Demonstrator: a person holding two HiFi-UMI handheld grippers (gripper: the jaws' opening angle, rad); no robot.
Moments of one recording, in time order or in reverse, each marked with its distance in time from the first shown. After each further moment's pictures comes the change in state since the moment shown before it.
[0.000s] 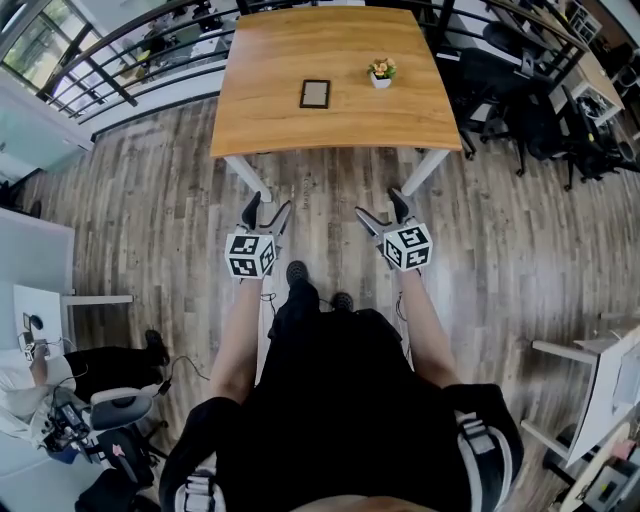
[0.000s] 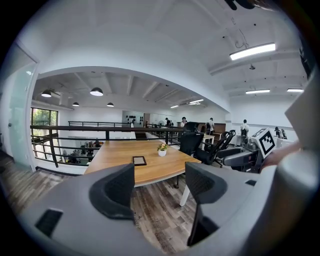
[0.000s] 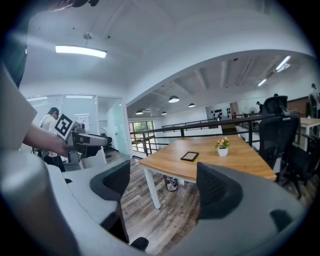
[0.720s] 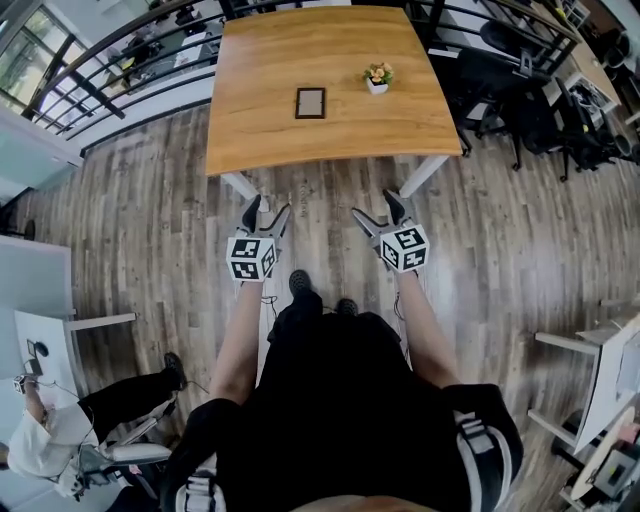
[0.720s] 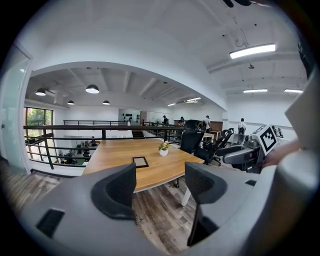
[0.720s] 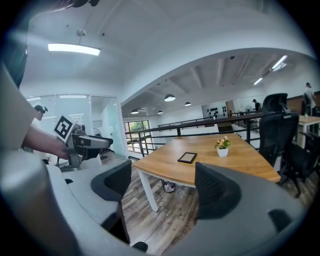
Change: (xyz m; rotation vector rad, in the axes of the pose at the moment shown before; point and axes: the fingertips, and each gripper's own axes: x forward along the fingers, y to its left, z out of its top) left arm 0.050 0.043 0.008 0.016 0.030 -0.044; right arm 0.053 -0.011 0.016 0.028 0.013 -0.040
